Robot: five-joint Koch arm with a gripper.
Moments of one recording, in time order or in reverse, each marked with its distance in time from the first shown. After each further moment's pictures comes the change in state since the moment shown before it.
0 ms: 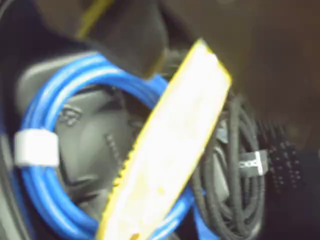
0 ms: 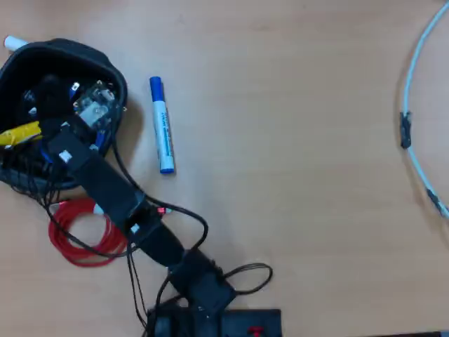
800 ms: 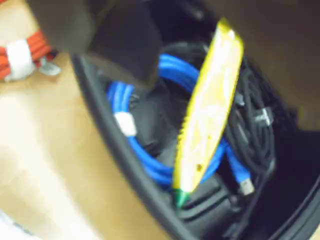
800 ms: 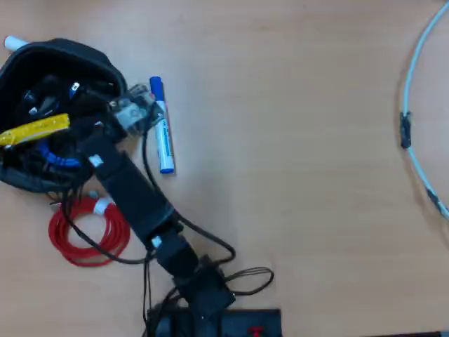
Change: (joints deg) arm 9.4 16.2 3.5 20.0 -11.0
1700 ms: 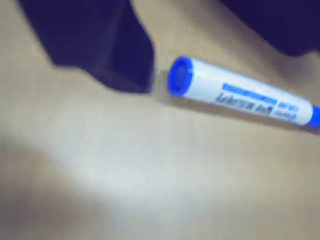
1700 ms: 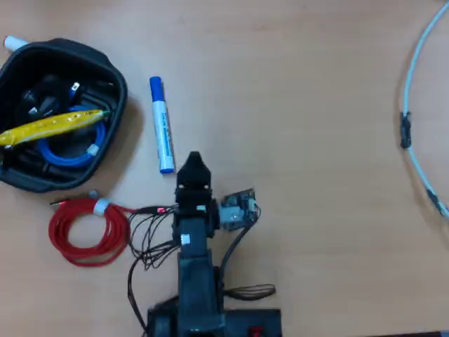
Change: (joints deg) arm 30.1 55.2 93.1 -40.6 -10.9
